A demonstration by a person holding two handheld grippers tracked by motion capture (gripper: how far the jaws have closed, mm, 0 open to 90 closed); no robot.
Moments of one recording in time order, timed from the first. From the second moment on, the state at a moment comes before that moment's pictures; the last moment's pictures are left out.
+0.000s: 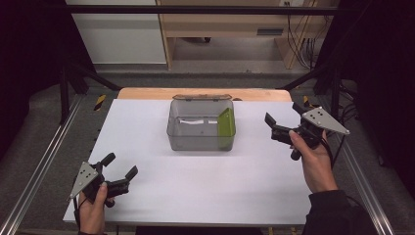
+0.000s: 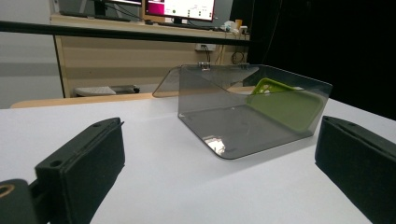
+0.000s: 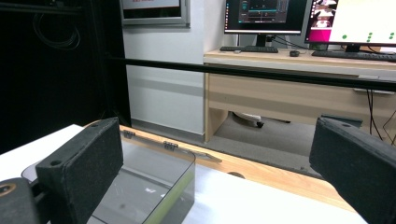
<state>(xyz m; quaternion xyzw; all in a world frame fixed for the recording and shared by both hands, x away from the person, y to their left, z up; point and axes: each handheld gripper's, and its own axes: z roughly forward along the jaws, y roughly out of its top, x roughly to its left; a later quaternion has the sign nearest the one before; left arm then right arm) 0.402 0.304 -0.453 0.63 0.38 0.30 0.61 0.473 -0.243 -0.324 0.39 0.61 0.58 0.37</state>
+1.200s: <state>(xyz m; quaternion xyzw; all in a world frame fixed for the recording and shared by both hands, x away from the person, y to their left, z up) 0.402 0.304 -0.453 0.63 0.37 0.30 0.61 0.438 -0.267 -0.344 0.39 0.64 0.55 0.37</state>
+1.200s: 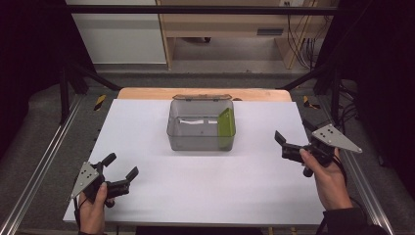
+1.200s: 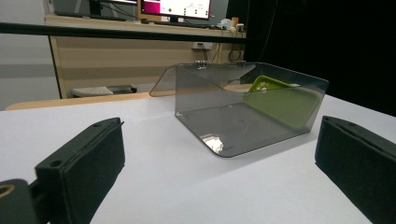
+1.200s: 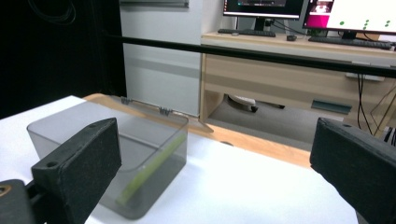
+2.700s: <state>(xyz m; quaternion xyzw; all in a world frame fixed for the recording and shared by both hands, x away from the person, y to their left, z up) 0.403 0.301 -0.454 0.64 0.37 0.30 0.61 0.390 -0.279 -0.413 0.40 0.66 0.54 0.34</state>
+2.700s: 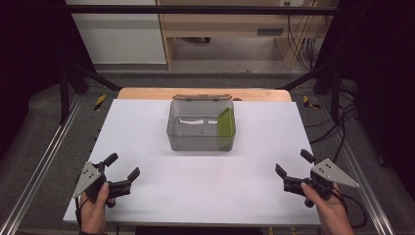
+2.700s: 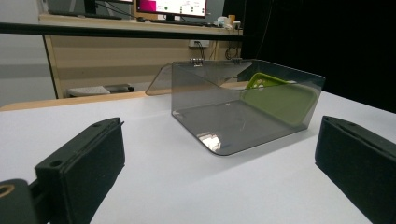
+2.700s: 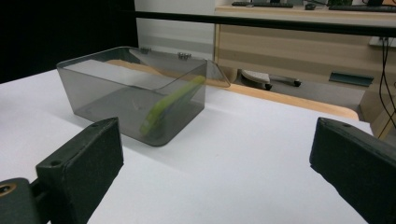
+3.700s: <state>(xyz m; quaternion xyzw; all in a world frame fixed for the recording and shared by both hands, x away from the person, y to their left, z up) 0.402 0.292 -0.455 0.65 0.35 0.29 0.61 0.404 -0.256 -0.469 0.40 0.65 0.55 0.33</state>
